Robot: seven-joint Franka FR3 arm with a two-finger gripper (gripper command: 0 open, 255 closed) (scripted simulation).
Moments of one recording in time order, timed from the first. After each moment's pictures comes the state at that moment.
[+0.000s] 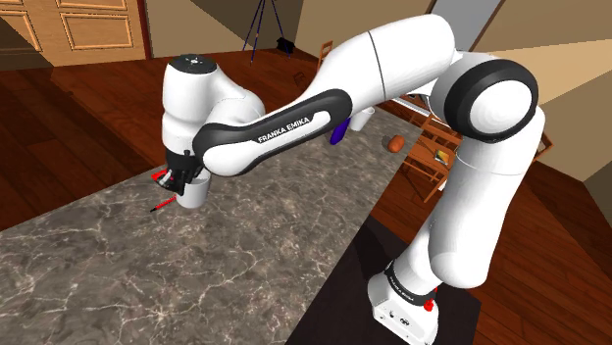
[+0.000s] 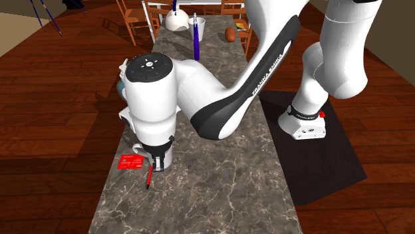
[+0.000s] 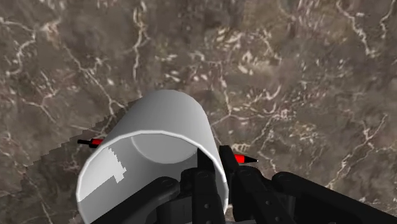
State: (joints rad) arm 0.23 0.31 0.38 -1.92 -0.26 2.36 0.46
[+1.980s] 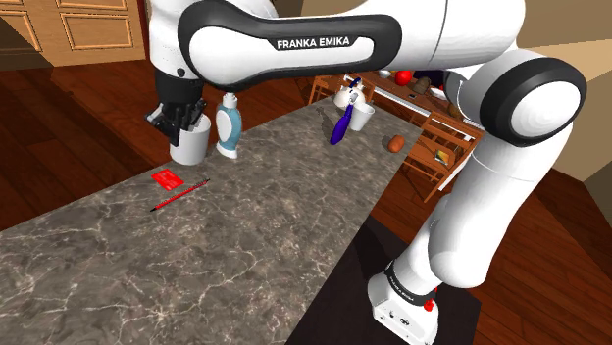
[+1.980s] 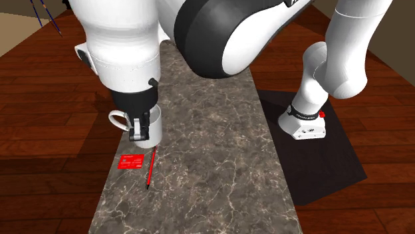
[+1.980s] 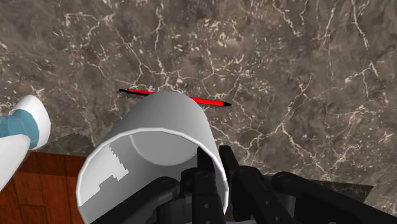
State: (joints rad) arm 0.21 0.18 0.41 -1.68 -0.16 2.01 0.37
